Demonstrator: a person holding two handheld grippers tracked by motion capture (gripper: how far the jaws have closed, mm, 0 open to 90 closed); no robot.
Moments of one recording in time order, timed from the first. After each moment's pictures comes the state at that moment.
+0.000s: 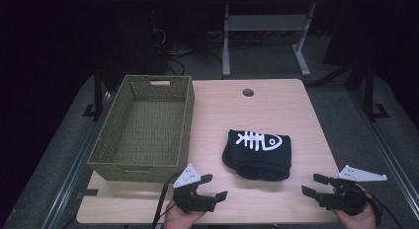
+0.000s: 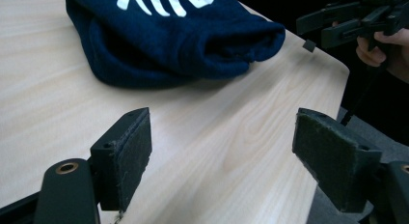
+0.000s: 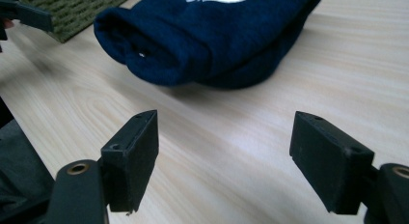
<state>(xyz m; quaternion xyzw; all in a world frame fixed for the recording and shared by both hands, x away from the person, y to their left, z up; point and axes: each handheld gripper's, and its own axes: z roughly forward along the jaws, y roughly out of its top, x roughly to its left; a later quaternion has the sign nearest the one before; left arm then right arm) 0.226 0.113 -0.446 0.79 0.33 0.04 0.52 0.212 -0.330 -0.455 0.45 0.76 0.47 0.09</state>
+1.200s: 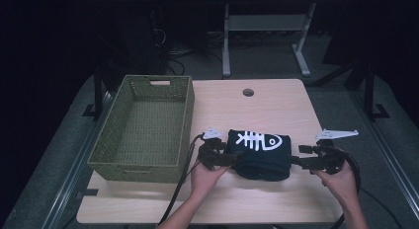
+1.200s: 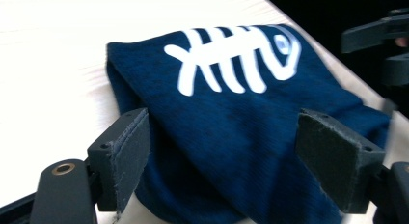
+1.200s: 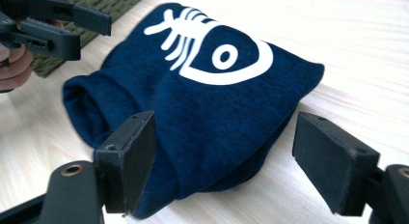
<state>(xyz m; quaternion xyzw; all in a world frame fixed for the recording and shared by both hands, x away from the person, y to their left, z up) 0.331 0.053 -0.439 0.78 0.42 0.03 0.47 0.305 -0.301 -0.423 0.46 0.78 0.43 0.05</state>
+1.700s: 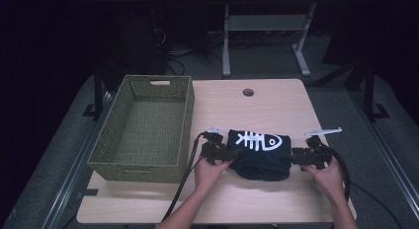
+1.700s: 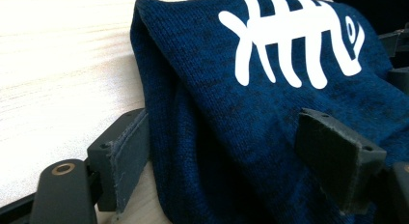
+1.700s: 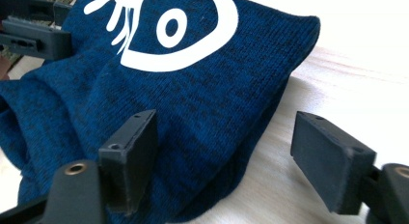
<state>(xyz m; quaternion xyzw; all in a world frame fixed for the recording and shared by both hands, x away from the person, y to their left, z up) 0.359 0.046 -0.465 0.77 0.47 0.00 0.42 0.335 -0.293 -0.458 0.51 0.77 0.39 0.01</state>
